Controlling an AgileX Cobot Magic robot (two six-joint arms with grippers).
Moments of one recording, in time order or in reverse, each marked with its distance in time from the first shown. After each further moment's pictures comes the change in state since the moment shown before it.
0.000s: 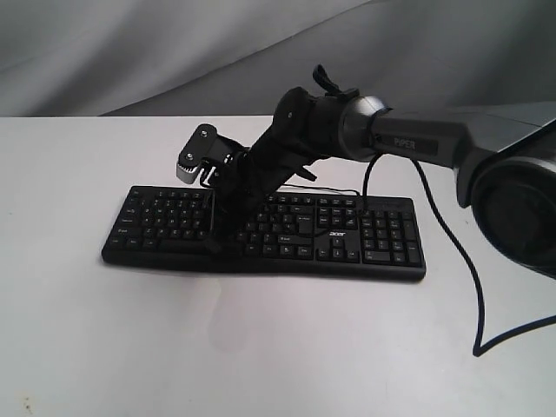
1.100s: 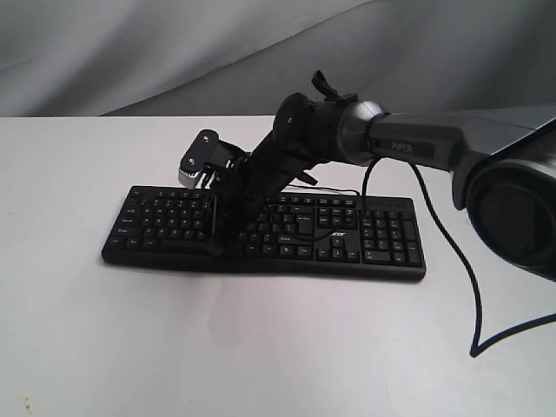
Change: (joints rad) left arm 0.000 0.000 0.000 0.000 0.000 0.000; right arm 0.000 0.019 0.000 0.000 0.000 0.002
